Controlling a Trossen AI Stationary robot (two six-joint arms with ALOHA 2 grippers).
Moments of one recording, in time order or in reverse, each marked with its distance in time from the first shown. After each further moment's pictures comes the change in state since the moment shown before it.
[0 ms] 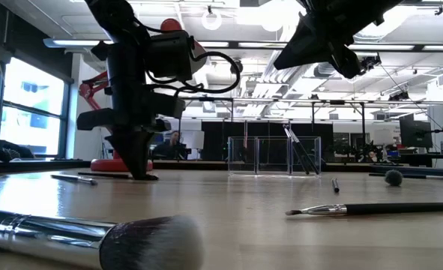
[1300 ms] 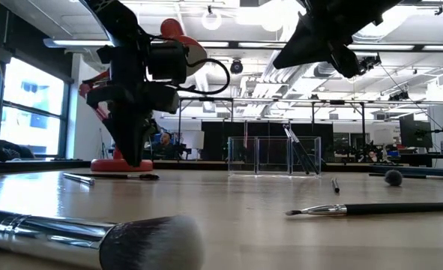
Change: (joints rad) left arm 0.158 -0.097 -0.003 -0.071 0.259 -0.018; right arm -0.002 0.000 0.000 0.006 0.013 -0.006
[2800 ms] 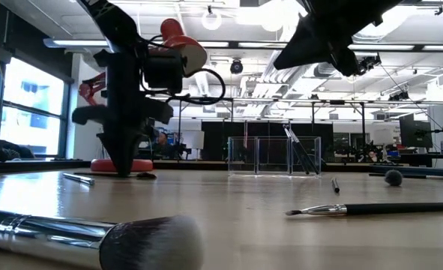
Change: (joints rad) left arm 0.000 0.037 -0.028 -0.042 -0.092 0.147; right arm -0.001 0.000 0.000 -0.003 0.005 -0.069
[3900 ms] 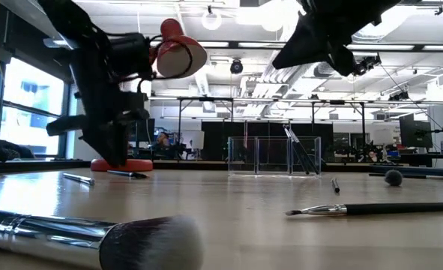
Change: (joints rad) left arm 0.018 -0.281 -0.267 0.253 -0.191 0.309; right arm -0.002 0.000 0.001 0.004 -0.031 -0.027
